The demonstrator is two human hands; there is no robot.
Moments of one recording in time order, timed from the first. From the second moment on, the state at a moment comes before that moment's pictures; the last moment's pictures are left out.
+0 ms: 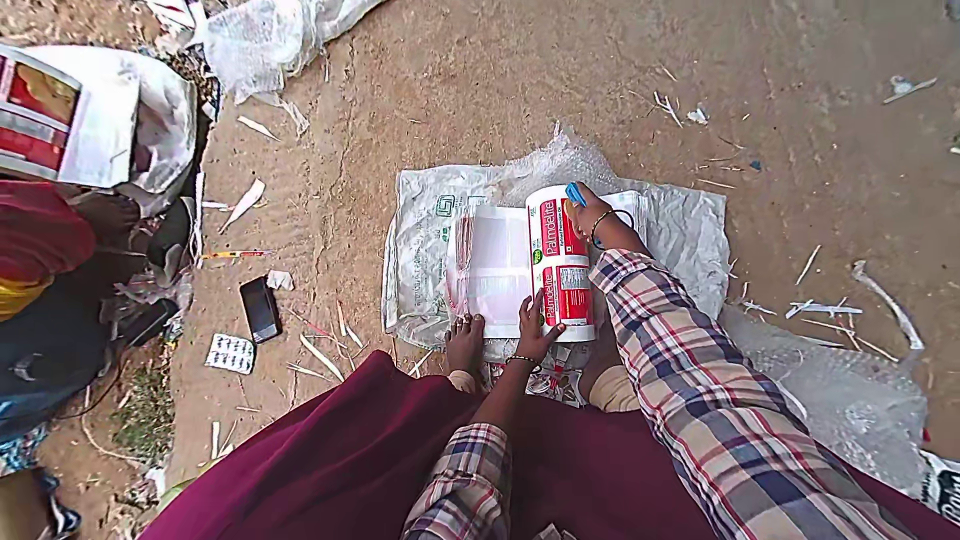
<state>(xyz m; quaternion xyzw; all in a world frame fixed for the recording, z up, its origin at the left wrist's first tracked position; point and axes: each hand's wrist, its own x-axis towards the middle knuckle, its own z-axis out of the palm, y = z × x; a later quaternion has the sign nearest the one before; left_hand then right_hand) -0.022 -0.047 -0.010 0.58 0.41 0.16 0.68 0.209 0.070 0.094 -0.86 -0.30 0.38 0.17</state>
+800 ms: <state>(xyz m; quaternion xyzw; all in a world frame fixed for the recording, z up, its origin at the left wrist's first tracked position) -0.051 -0.033 0.003 0.52 0.52 0.16 0.66 0.144 -0.023 0.132 -0.84 -0.27 0.46 -0.01</state>
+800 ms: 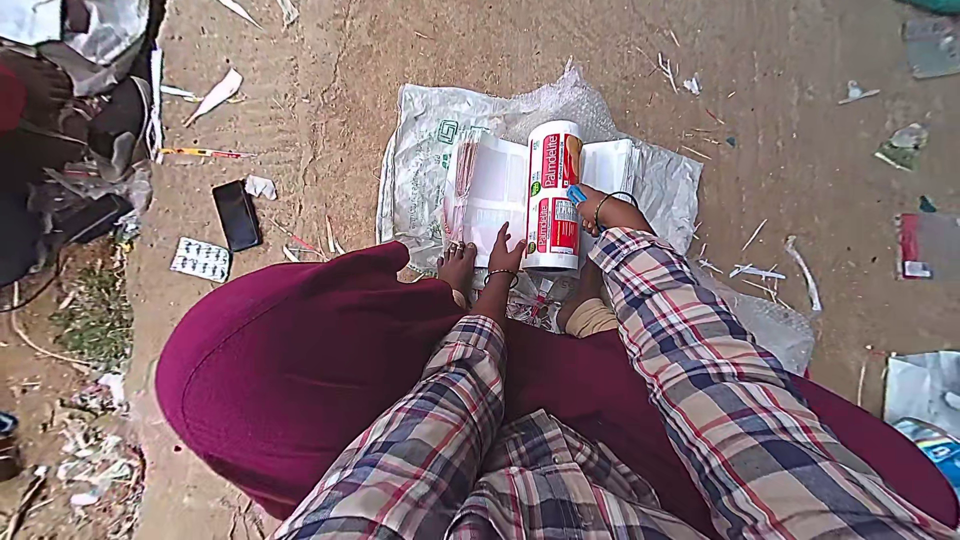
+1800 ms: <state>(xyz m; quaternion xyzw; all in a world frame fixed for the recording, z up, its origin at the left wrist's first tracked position) -0.019 -0.050 0.032 0.65 0.51 0.04 0.57 0.093 -0.159 0.060 -0.91 -0.30 0.23 0.17</state>
